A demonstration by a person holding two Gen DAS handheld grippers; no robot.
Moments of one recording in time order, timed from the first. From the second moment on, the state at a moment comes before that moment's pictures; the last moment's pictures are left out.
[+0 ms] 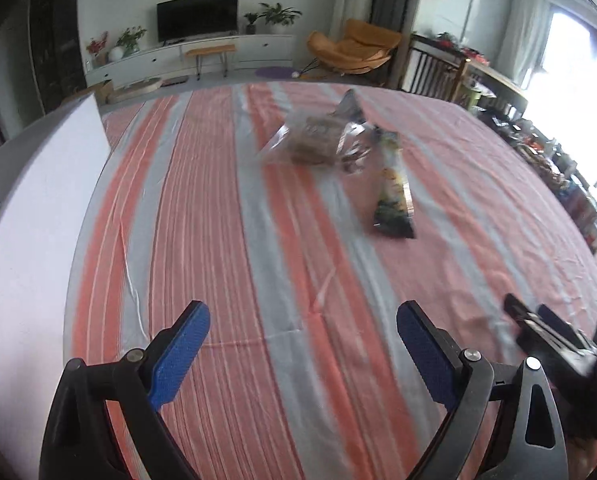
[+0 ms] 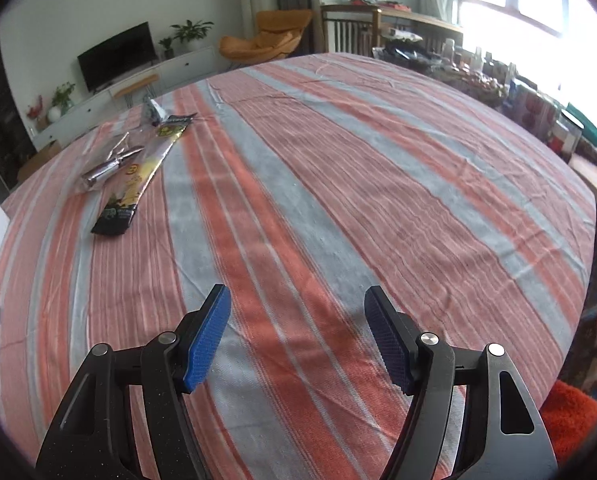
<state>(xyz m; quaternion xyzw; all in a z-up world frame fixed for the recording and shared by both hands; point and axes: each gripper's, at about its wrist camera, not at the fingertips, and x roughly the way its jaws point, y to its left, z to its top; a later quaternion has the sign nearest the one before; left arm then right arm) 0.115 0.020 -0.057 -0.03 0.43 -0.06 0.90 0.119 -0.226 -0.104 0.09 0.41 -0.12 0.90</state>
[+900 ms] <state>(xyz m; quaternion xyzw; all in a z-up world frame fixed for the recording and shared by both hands) 0.135 0.034 -0.106 0.01 0.45 -0.03 0.89 0.111 -0.216 -0.101 0.06 0.43 -0.10 0.90</state>
